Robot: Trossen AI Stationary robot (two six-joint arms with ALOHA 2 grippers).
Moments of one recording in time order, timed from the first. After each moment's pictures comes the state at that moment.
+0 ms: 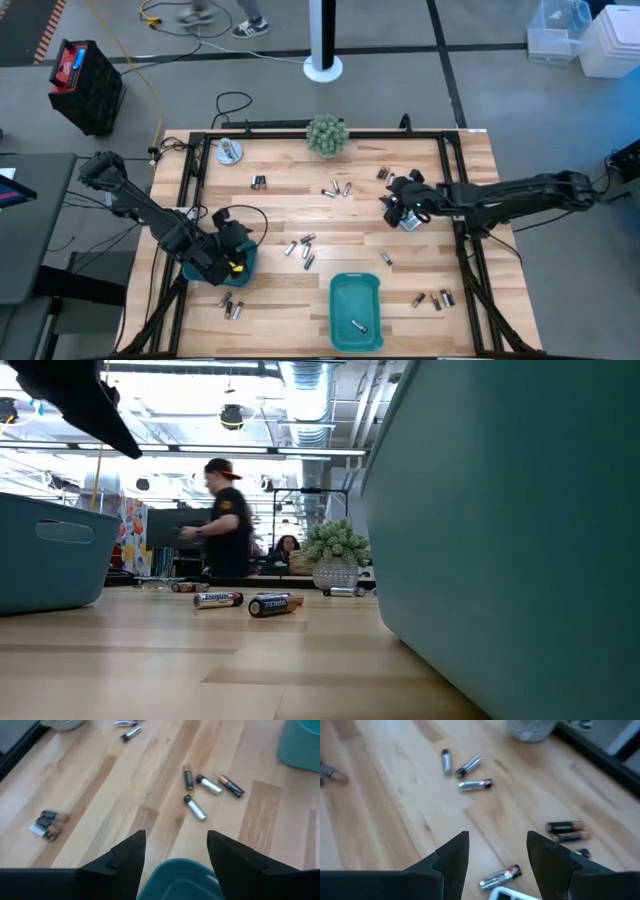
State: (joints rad) left arm -0.66 1.15 0.86 -0.81 -0.74 -0.84; right arm -0.08 1.02 0.46 -0.19 0.42 0.30
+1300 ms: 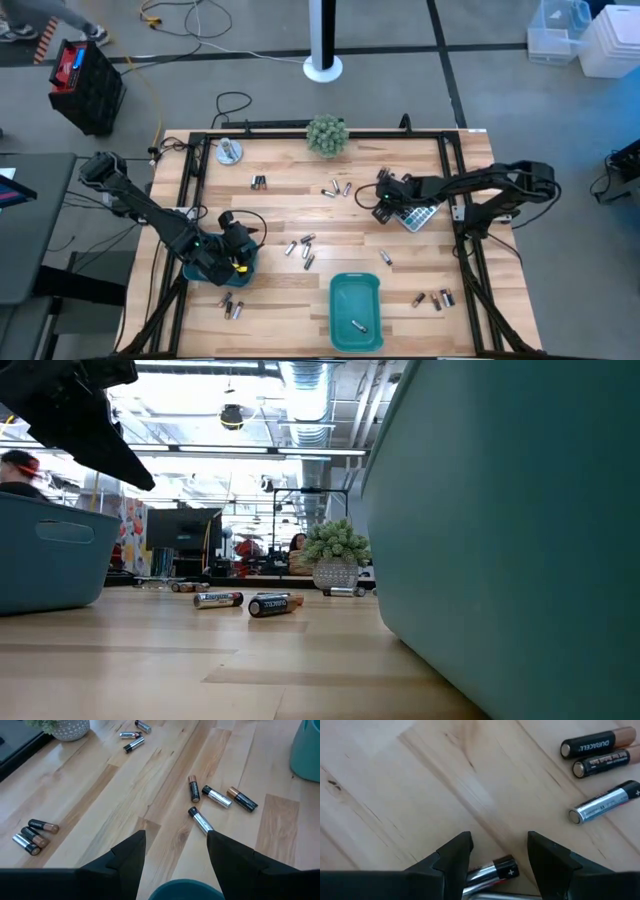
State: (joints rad) left arm -0.65 1.15 0.66 -0.52 -0.85 -0.81; right arm -0.24 1.45 0.56 -0.24 0.27 0.44
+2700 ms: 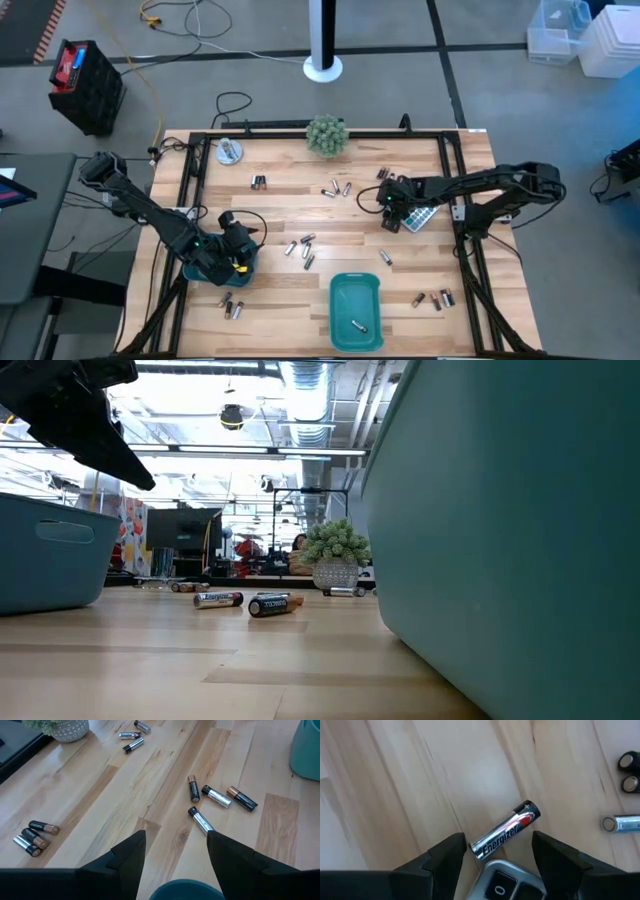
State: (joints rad) left arm -0.65 1.15 0.66 -0.52 -0.85 -0.80; right arm -0.24 1.40 0.55 -0.32 0.16 0.11
